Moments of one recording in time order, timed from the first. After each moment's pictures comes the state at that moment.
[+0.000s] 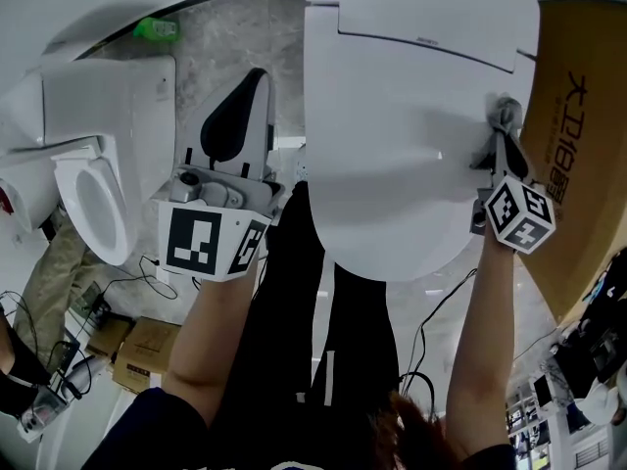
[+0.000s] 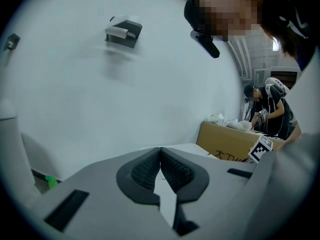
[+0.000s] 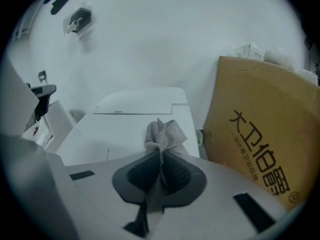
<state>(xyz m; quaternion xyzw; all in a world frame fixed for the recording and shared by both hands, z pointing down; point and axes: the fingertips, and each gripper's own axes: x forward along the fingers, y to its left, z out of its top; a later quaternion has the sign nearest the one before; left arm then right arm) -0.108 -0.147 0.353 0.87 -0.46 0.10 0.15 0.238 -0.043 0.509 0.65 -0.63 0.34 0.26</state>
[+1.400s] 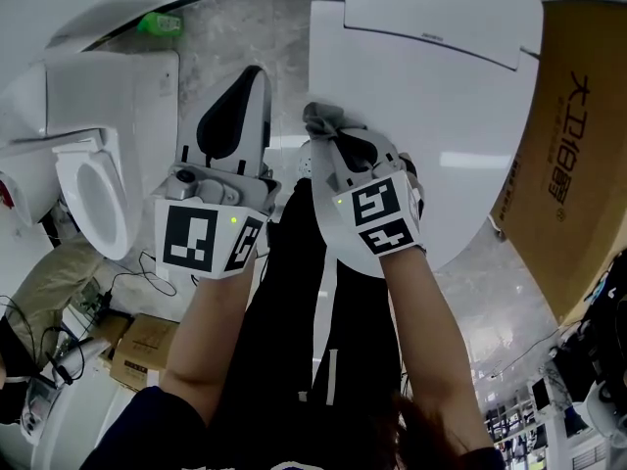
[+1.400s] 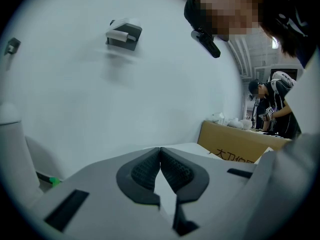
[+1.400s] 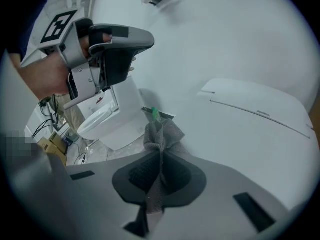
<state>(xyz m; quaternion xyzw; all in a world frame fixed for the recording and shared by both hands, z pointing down) -0.118 -0.138 0.349 0.87 -0.47 0.10 0.14 -0.070 -0.030 0.506 0.34 -0.83 0.29 0.33</state>
